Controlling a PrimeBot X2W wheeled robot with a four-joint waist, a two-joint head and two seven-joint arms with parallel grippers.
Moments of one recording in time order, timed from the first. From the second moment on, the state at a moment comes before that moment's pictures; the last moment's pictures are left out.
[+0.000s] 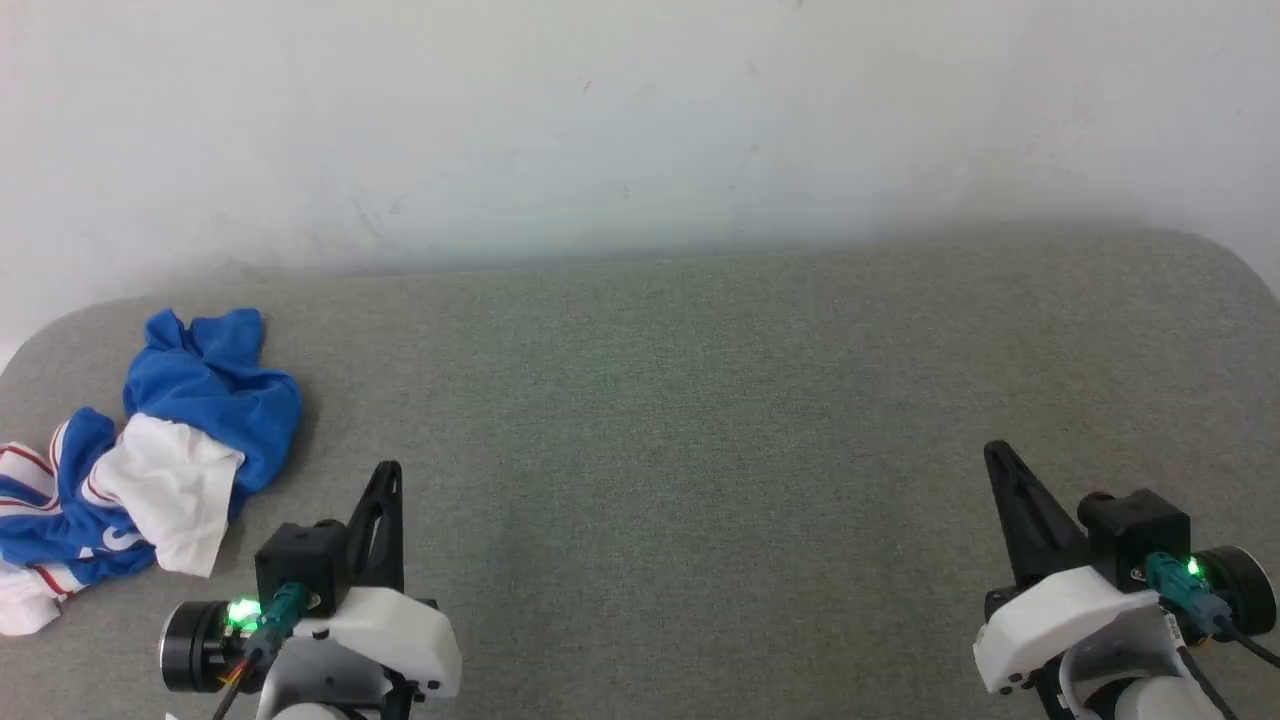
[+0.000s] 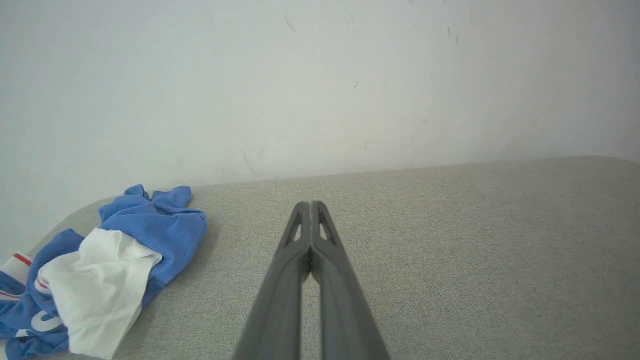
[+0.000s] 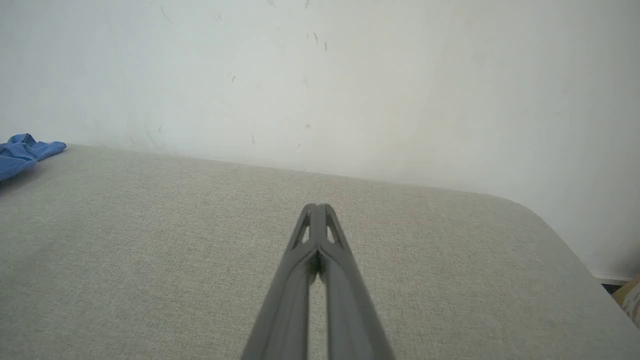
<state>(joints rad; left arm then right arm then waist) 0.01 0.05 0.00 0.00 -0.01 0.00 0.00 0.01 -0.05 0.00 0.00 0.01 0.13 0.00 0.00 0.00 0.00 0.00</state>
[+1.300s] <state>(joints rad) 0.01 0.05 0.00 0.00 -0.01 0.00 0.00 0.02 -0.05 0.00 0.01 0.01 0.13 0.00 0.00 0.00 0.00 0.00</state>
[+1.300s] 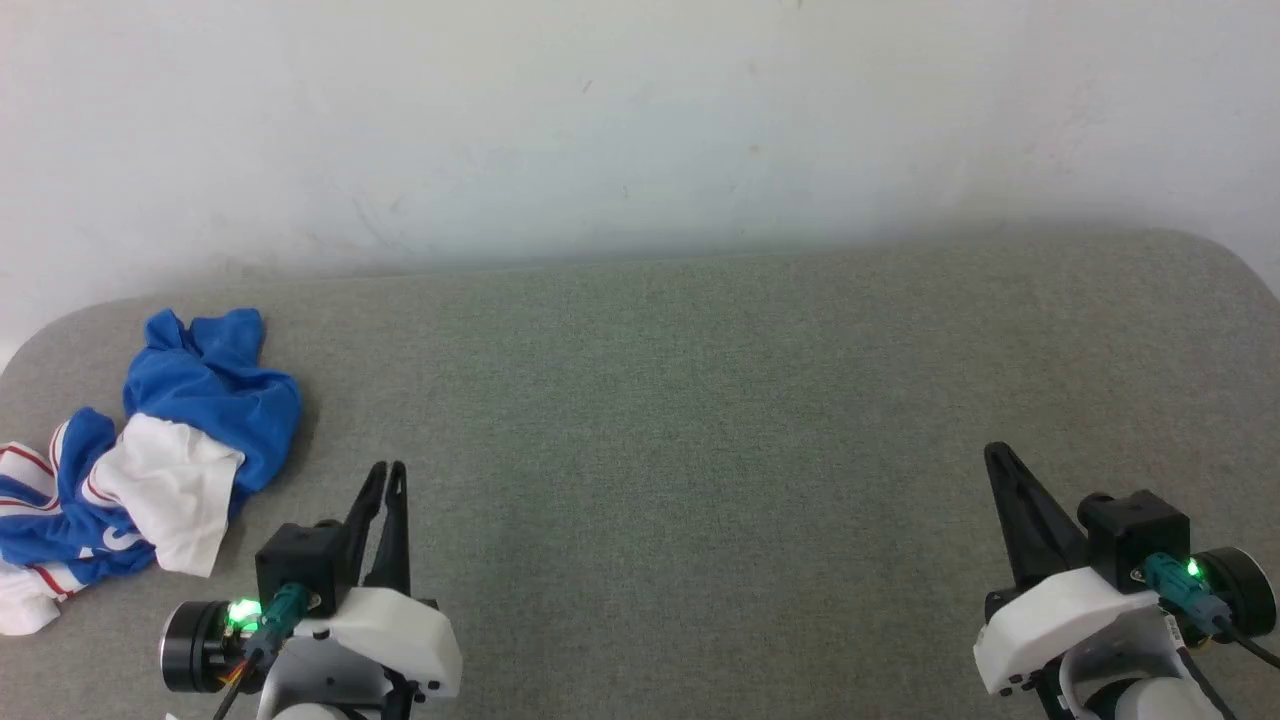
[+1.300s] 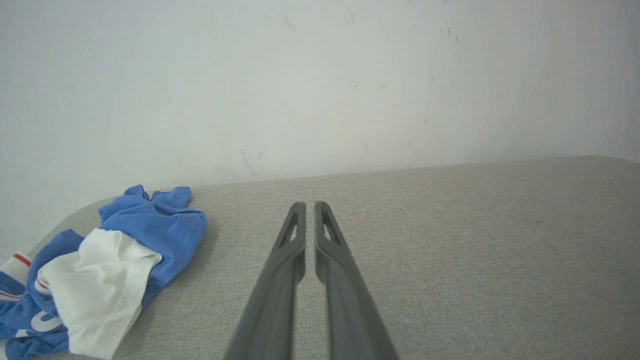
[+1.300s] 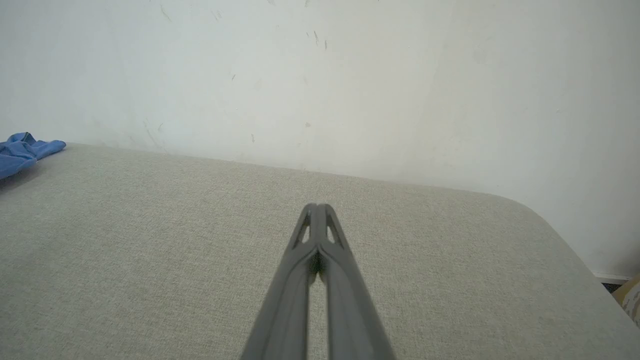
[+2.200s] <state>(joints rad) 0.01 0.05 -0.01 -0.01 -0.01 0.00 -0.05 0.02 -0.05 -0.05 0.00 0.03 0.13 -0.05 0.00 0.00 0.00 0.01</state>
